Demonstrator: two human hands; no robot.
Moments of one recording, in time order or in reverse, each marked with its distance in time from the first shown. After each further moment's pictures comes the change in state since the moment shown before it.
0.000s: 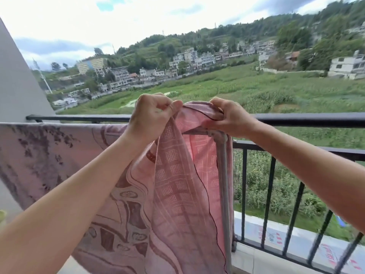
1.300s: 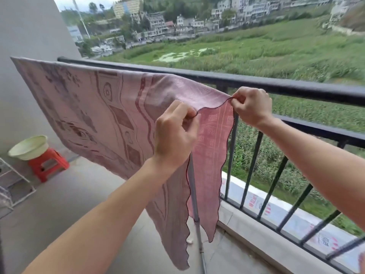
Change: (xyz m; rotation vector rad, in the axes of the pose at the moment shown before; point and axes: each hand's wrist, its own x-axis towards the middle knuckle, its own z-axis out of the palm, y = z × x) left_hand -0.119 0.006 0.056 0.234 0.361 0.002; right_hand -0.001 0.065 0.074 -0.220 0.170 0.071
